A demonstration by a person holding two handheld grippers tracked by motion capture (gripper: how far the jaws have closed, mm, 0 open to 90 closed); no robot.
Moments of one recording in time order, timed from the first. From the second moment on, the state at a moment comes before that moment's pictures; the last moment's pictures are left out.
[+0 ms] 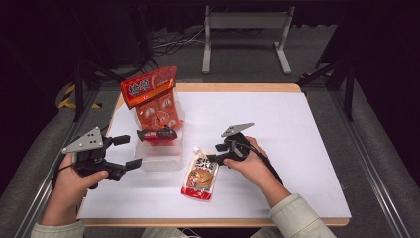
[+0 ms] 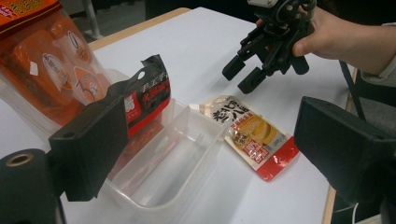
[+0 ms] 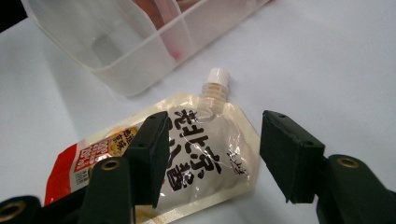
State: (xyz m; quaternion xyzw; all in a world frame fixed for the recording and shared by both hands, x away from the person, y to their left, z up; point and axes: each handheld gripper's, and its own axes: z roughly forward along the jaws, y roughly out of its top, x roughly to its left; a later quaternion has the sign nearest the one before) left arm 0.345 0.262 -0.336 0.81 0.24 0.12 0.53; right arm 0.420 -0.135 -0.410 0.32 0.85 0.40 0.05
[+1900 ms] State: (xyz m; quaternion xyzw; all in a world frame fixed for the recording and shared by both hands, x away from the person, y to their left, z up) left arm 0.350 0.246 -0.343 0.82 0.25 0.10 0.51; right arm 0.407 -0.115 -0.421 0.33 0.88 0.35 0.05
